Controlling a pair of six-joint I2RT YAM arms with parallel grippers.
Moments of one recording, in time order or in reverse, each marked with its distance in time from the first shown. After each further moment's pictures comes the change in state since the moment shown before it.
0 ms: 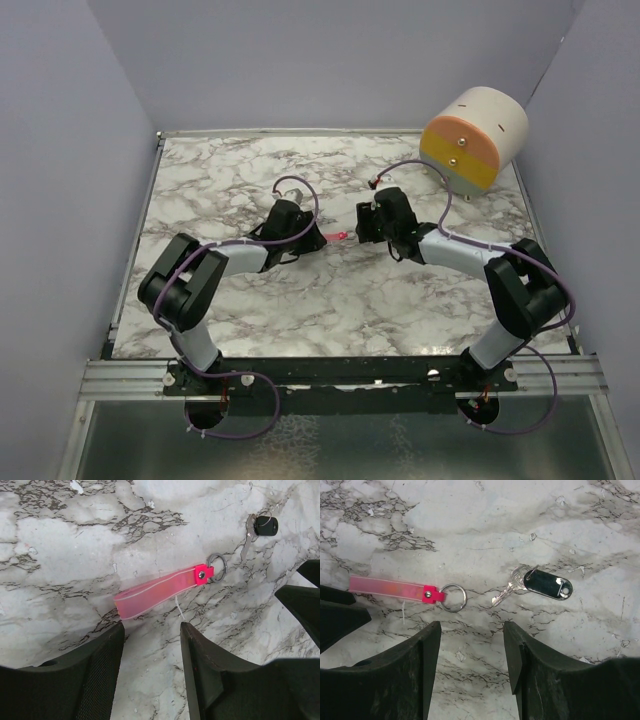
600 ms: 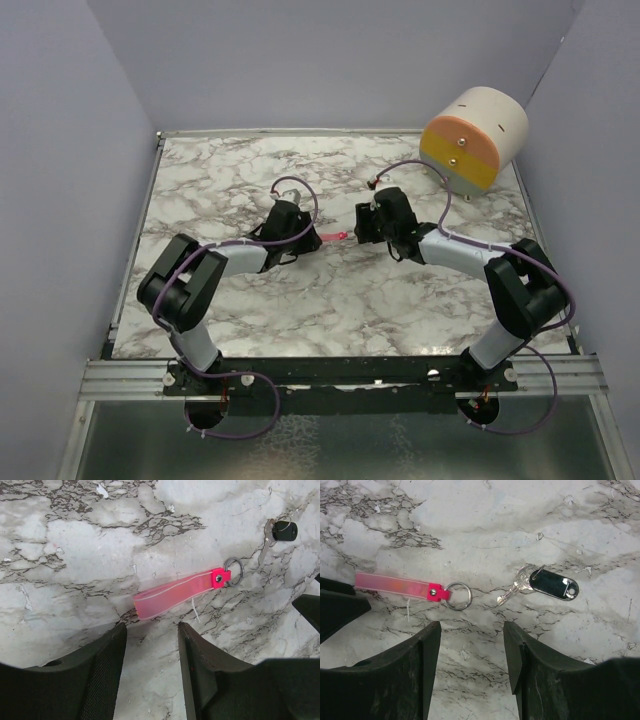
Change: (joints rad) left arm 0.000 -0.016 -0.014 -0.026 -0.076 0.021; right arm 0.000 0.000 0.000 0.002 -0.026 -0.002
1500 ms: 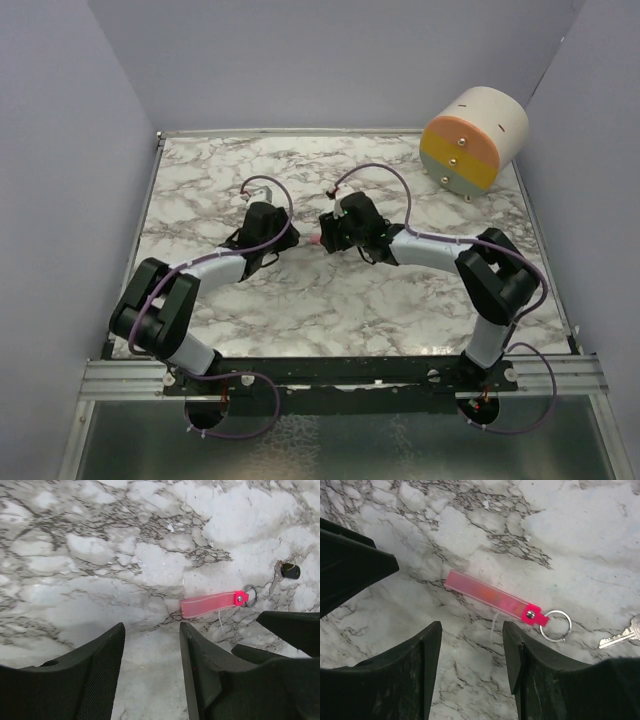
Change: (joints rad) left arm 0.074 -0.159 -0.096 -0.014 -0.097 -0.017; right arm 0.137 0.140 0.112 0.051 -0.105 -0.055
